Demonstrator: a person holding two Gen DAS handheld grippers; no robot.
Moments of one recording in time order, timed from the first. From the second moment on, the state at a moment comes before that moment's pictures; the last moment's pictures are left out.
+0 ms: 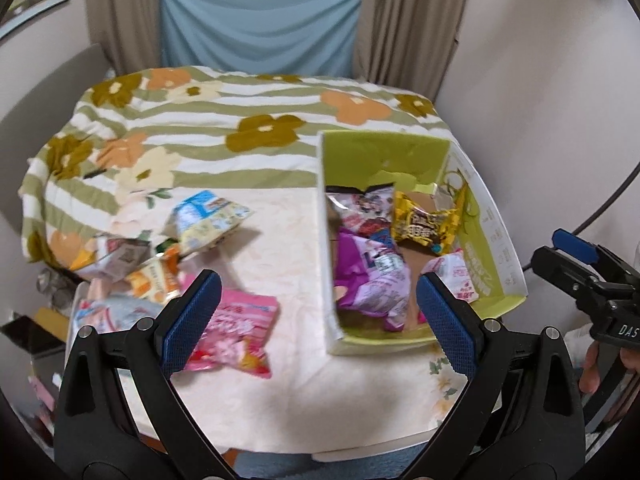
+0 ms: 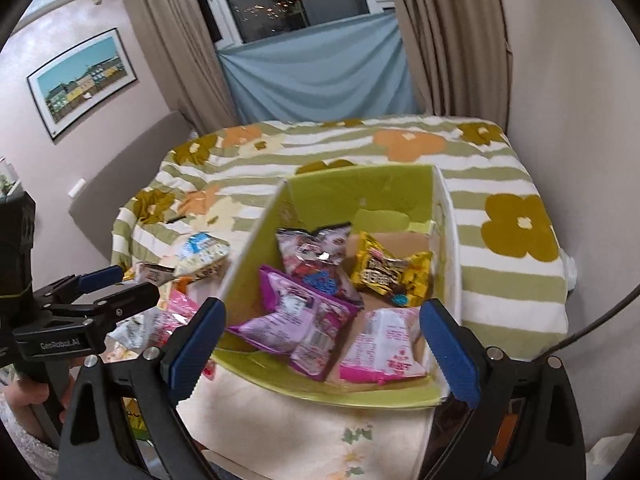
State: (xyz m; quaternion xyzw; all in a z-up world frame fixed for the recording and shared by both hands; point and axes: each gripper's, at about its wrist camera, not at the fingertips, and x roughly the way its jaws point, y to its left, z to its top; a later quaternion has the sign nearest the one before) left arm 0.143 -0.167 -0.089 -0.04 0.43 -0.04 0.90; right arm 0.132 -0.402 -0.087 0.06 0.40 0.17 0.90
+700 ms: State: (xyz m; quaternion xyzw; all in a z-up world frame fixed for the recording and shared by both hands) left arm 0.095 0.032 -0.119 -0.04 0.47 -0.05 0.88; right arm 0.092 -0.233 -0.101 0.10 0.41 0.13 0.89
